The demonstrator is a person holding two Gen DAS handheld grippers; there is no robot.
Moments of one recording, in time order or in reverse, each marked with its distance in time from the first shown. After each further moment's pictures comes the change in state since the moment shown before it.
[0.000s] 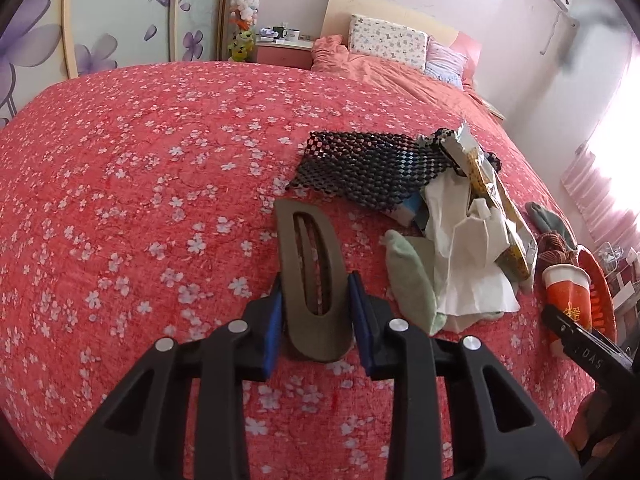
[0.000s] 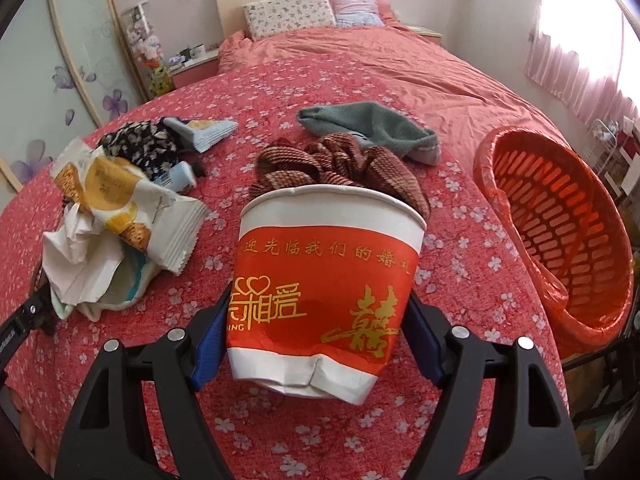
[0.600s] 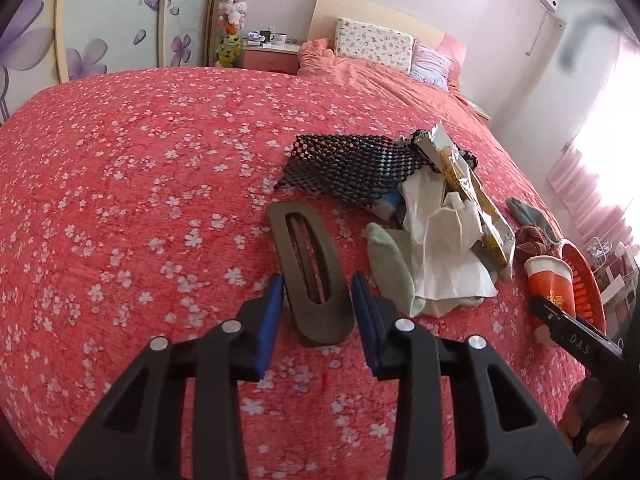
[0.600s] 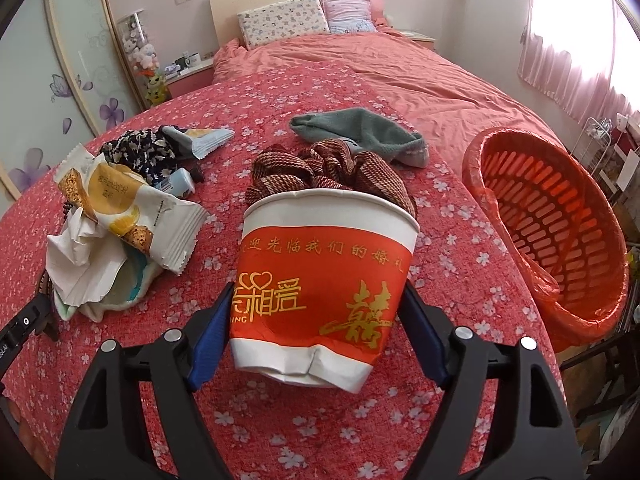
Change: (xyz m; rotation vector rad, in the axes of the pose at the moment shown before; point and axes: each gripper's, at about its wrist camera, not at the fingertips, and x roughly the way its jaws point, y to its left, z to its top) left arm -0.014 -0.004 -0.009 0.013 -0.008 -0.044; right arm -0.005 0.000 -0.002 0.021 -0.026 -0.024
